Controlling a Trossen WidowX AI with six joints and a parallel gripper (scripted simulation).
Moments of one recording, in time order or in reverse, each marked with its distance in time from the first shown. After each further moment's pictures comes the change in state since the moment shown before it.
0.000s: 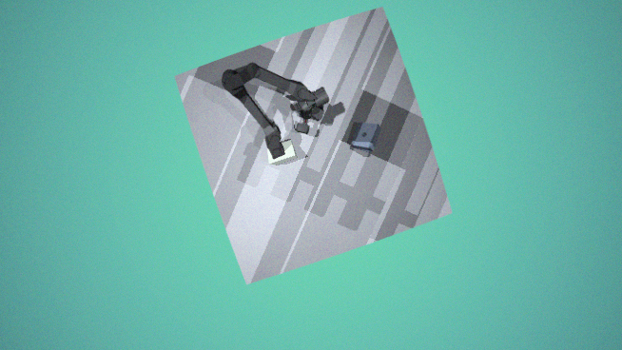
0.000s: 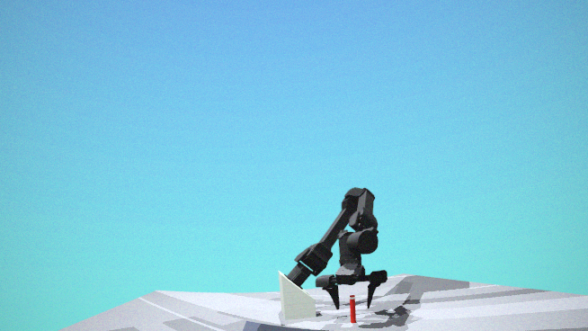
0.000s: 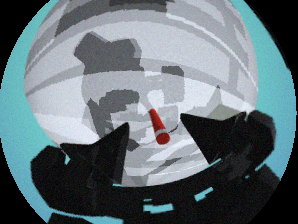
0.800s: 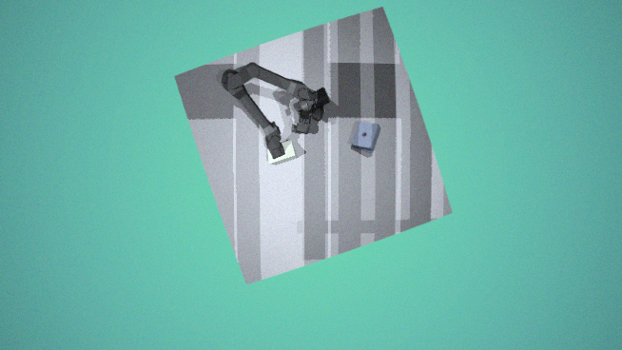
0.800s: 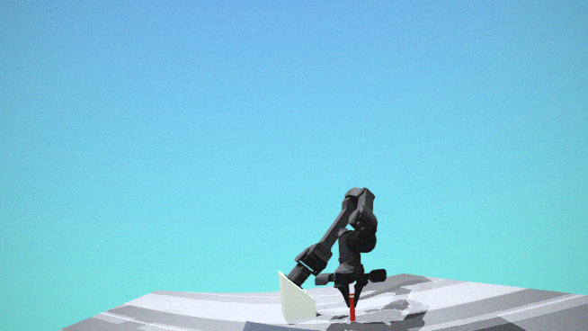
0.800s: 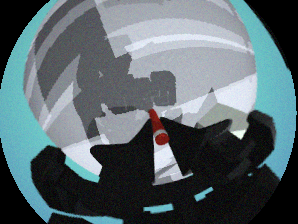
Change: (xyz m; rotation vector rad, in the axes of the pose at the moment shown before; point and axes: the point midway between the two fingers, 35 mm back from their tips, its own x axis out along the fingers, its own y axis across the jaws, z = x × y) arm -0.005 -0.002 -0.001 0.005 0.007 -0.008
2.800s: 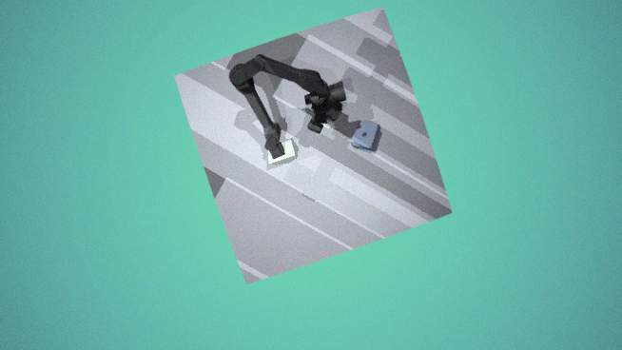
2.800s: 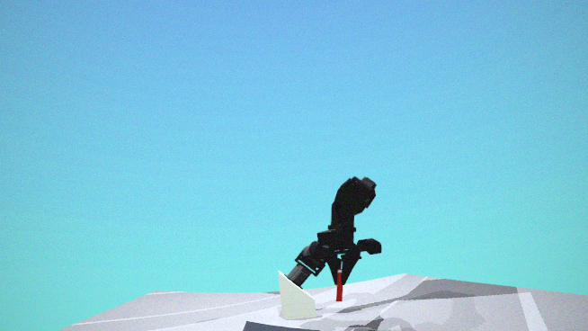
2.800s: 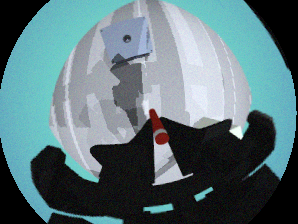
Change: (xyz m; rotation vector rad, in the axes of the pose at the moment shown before) arm -0.084 -0.003 0.090 0.225 -0.257 -0.007
